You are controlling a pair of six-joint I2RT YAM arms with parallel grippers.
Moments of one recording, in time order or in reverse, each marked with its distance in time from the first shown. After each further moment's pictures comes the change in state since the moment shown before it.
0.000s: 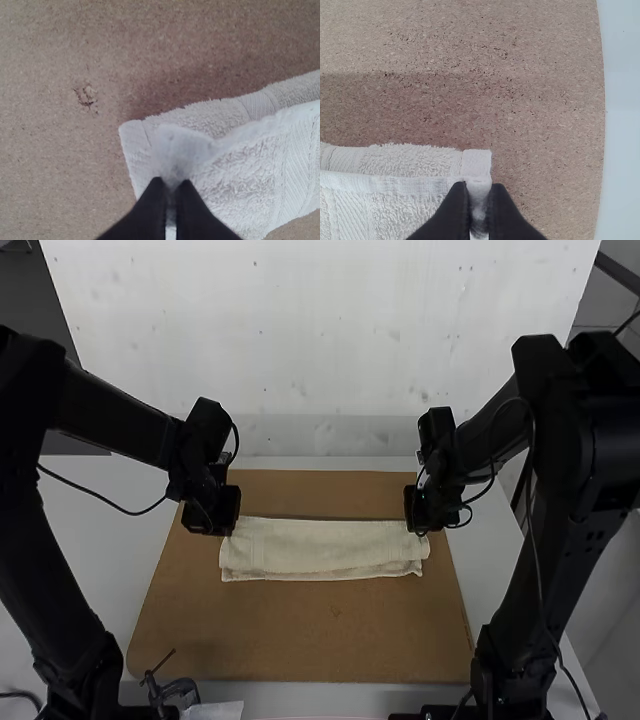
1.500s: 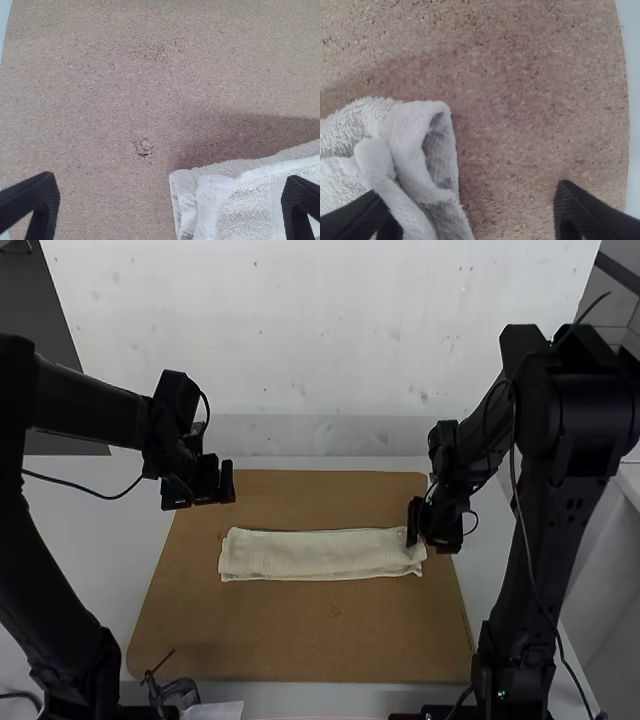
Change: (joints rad) left arm 0.163 -0.064 0.039 0.005 0.076 0.023; right arm -0.095 0.164 0.085 -0.130 -0.132 0.131
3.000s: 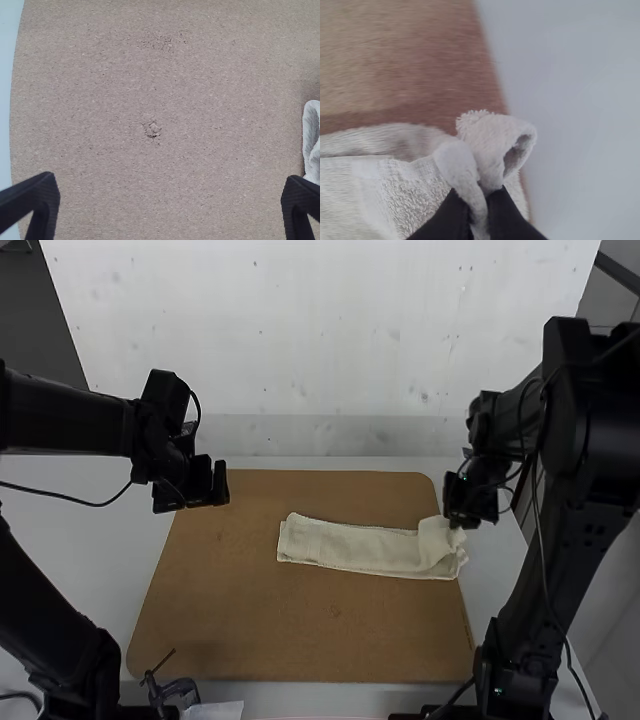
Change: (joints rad) left arm 0.020 -0.103 -0.052 -0.028 0.007 0.008; right arm -0.127 -0.146 0.087 -0.193 -0.024 -0.111
